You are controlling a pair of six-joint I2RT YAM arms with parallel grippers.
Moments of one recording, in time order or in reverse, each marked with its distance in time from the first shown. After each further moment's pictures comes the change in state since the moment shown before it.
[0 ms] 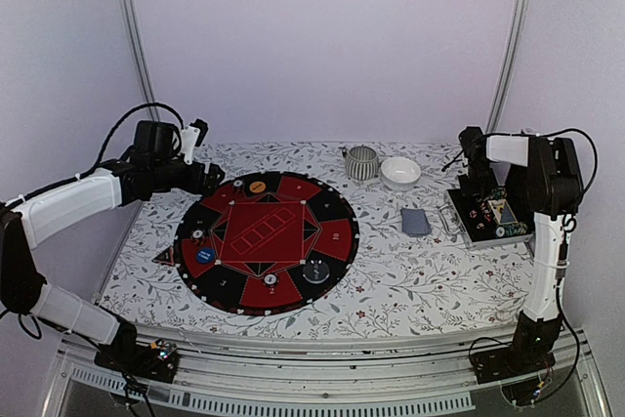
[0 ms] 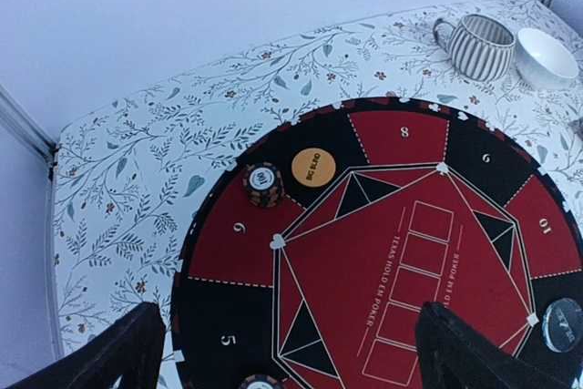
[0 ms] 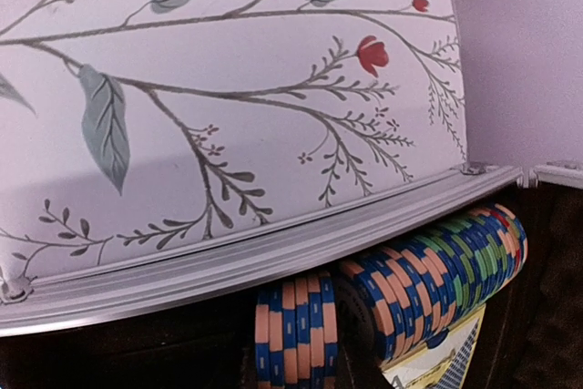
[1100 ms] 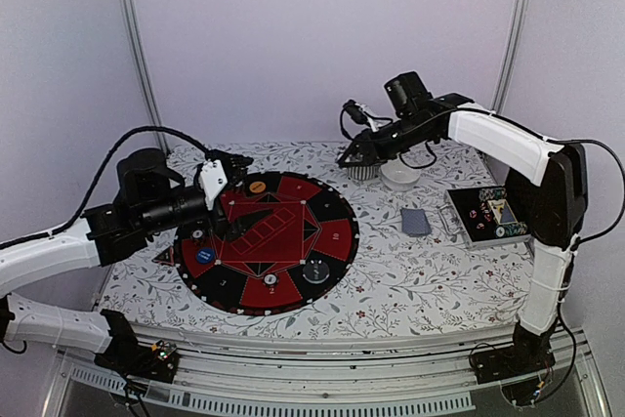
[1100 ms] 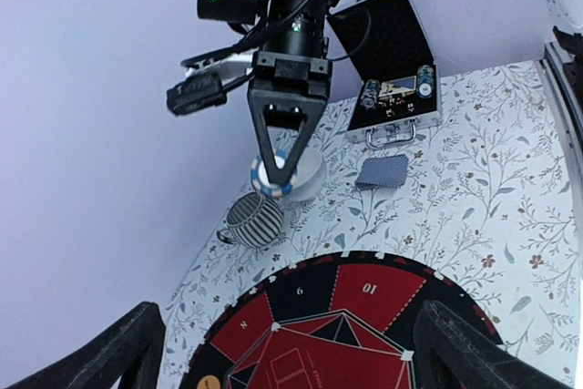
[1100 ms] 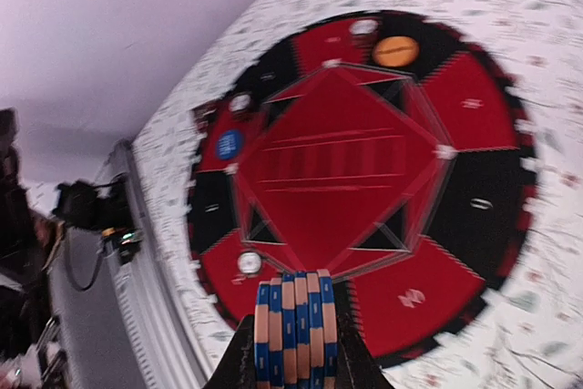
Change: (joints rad) left arm -0.442 -0.323 -0.239 0.342 0.213 0.443; right arm 0.503 -0.262 0.175 -0.002 -0.969 0.097
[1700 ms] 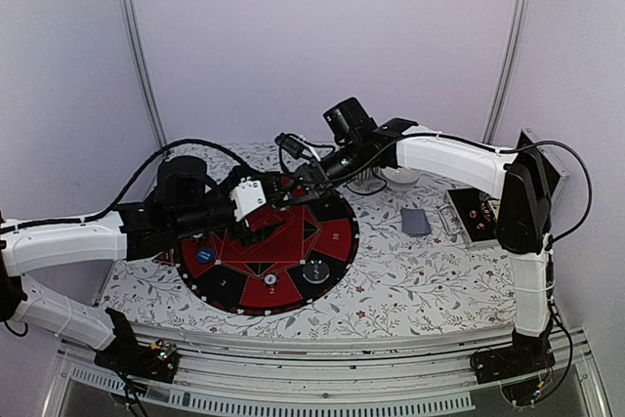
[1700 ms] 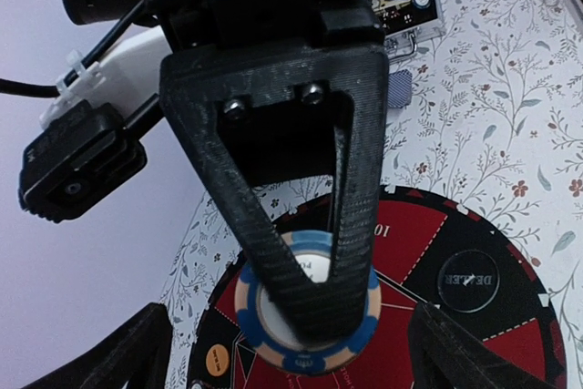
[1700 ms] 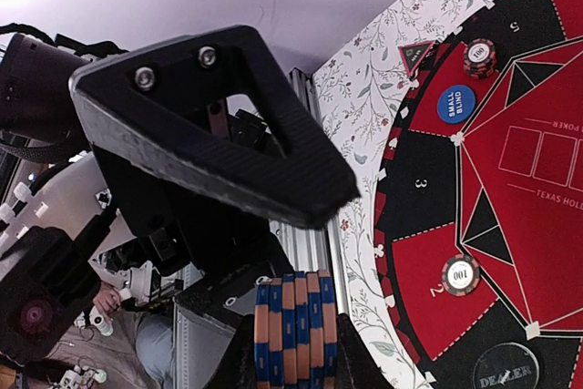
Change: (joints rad) left arm -0.064 0.186 0.027 0.006 -0.140 0.176; right arm 0.252 0.178 0.091 0.131 -0.466 0.148
